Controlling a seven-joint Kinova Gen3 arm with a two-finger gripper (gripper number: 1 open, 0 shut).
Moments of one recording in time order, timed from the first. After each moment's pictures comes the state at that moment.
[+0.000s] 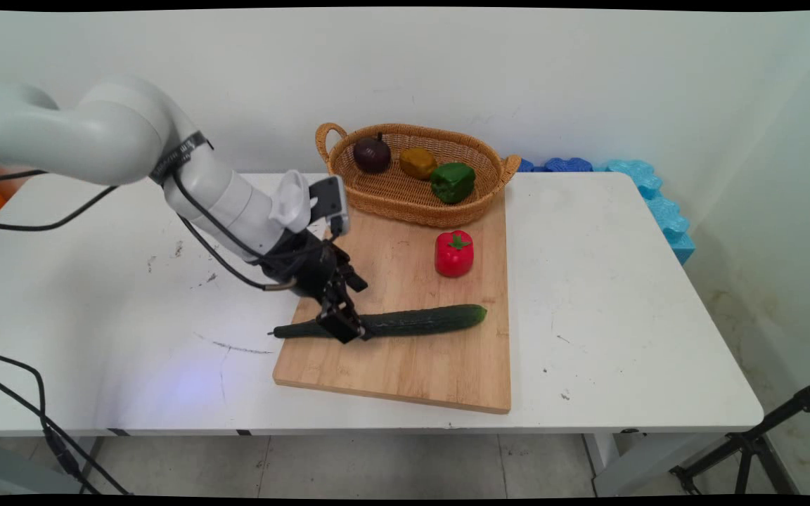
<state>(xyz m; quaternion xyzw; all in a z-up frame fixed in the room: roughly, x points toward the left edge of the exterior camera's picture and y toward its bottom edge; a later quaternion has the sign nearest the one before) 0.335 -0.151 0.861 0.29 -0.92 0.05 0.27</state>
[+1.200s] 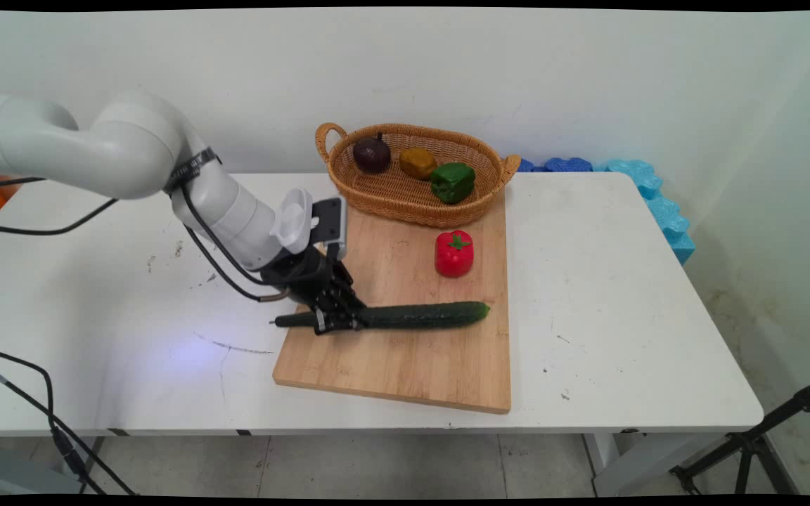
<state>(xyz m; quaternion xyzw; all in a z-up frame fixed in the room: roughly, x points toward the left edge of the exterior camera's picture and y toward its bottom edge) 0.338 -0.155 0.845 0.22 -0.94 0.09 0.23</state>
